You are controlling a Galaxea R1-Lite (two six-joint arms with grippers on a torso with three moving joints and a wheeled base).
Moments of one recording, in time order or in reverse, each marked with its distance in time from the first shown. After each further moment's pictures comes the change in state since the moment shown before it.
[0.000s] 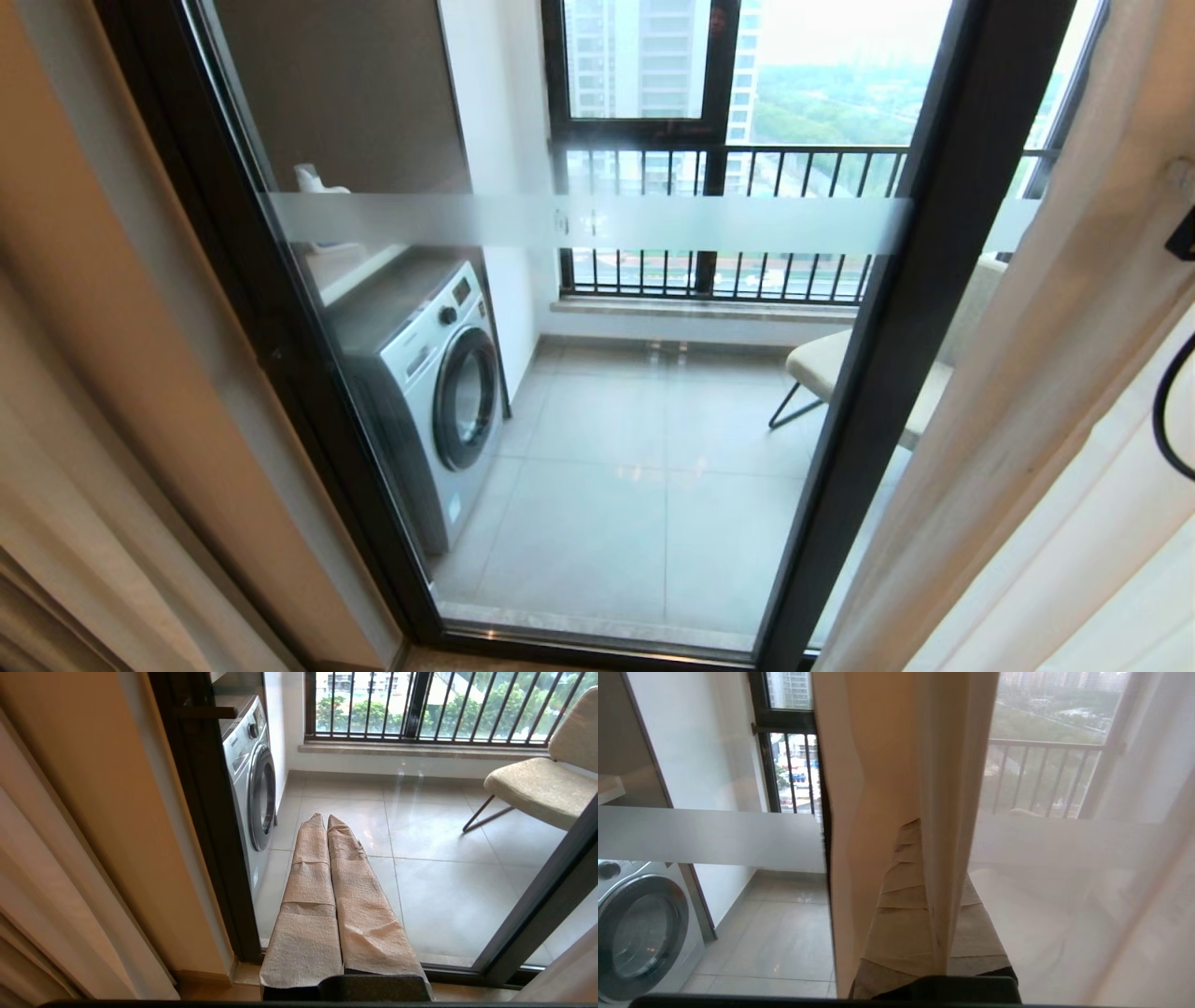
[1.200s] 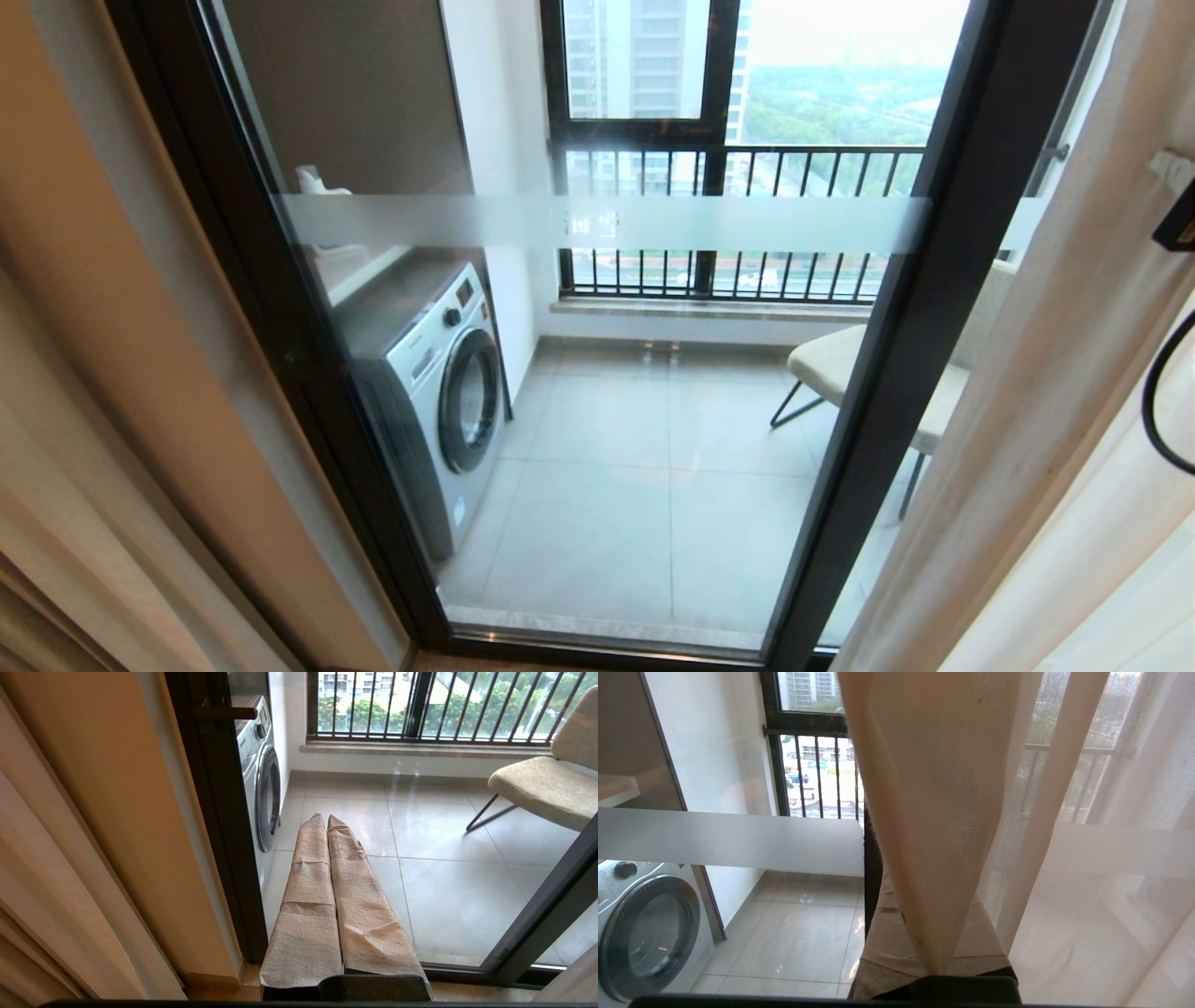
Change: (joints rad) left arm 0.000 0.000 0.000 0.000 0.002 0.001; right arm 0.027 0.013 -0.030 0.006 0.000 -0.003
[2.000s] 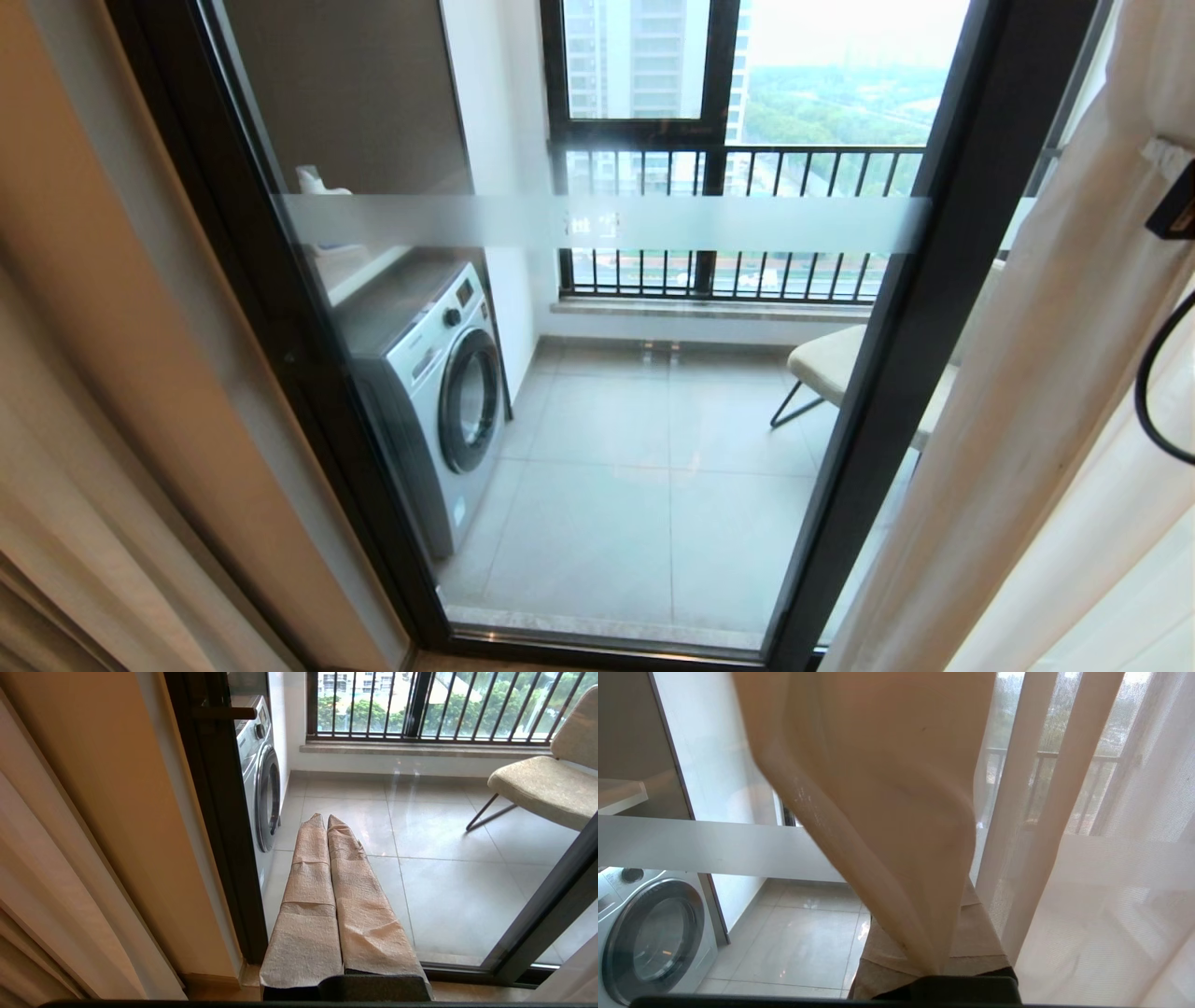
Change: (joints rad) left arm 0.000 0.000 0.000 0.000 -0.001 0.002; right arm 0.015 0.014 -0.029 0.000 0.001 -0.001
